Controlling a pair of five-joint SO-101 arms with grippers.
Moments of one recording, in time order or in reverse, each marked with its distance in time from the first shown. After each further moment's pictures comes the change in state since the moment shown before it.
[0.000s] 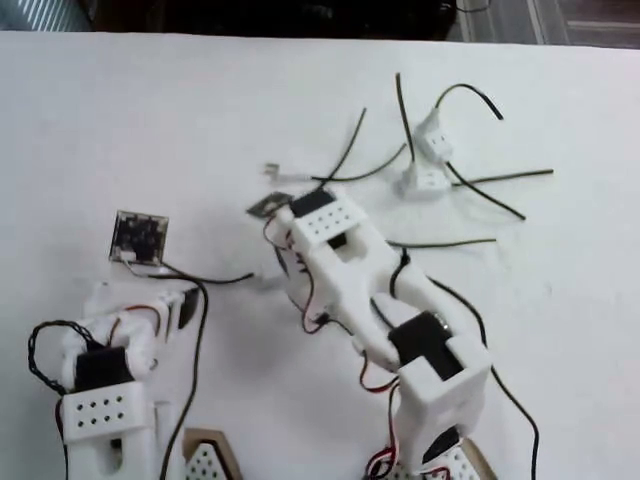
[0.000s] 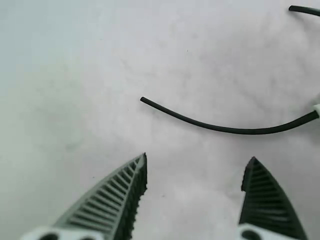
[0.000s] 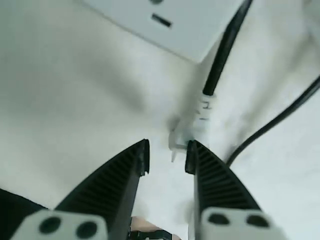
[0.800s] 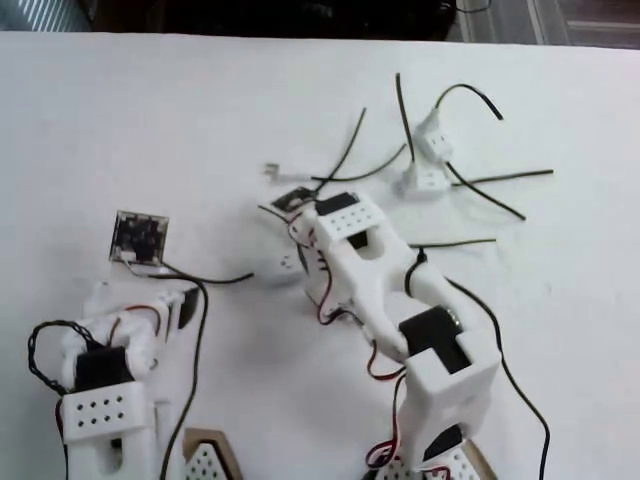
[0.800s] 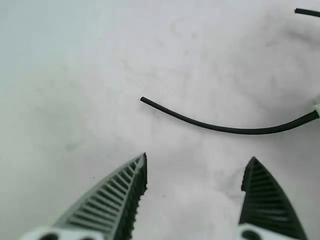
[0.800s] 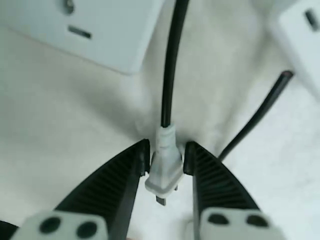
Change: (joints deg) left arm 0.0 0.0 0.0 0.0 0.0; right arm 5.5 0.4 5.0 -7.9 -0.1
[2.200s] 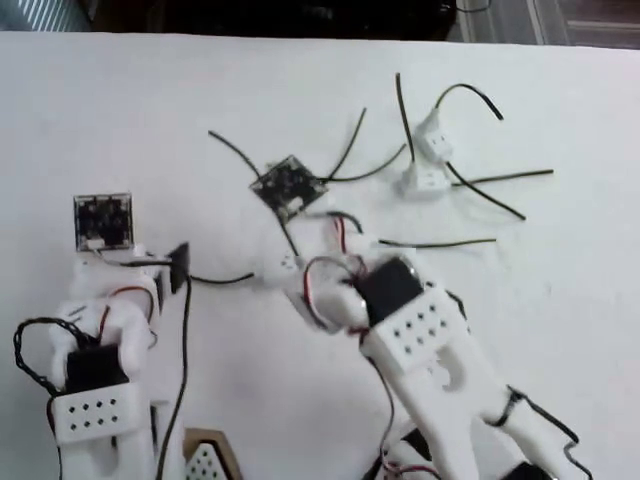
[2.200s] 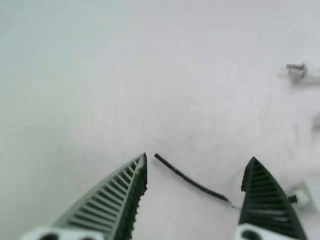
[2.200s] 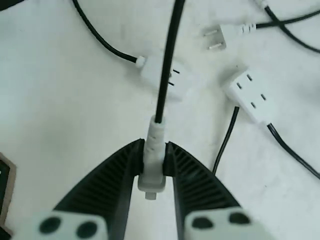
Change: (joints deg) left arm 1.1 0.0 -7.8 -5.5 12.1; right arm -10.7 -53.5 16.6 -3.3 -4.9
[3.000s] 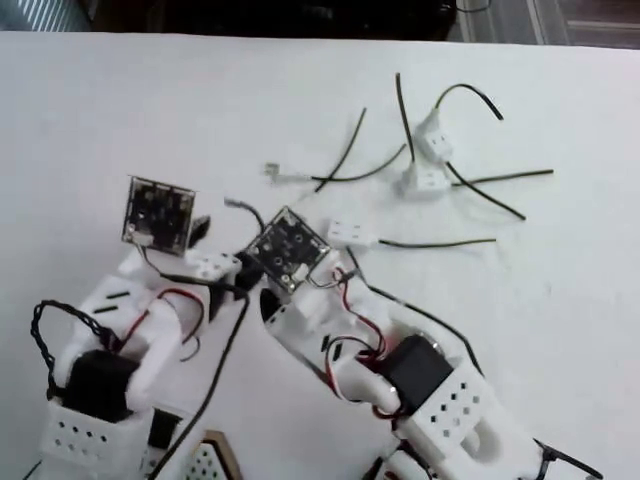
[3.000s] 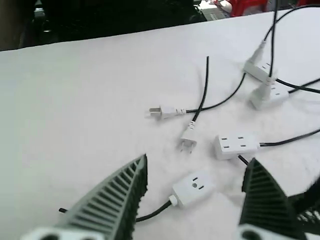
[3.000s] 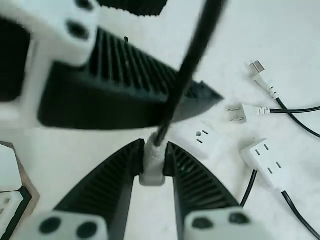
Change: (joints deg) left arm 28.2 0.0 -20.7 14.9 6.9; right arm -8.5 -20.6 14.9 -13.5 -0.1
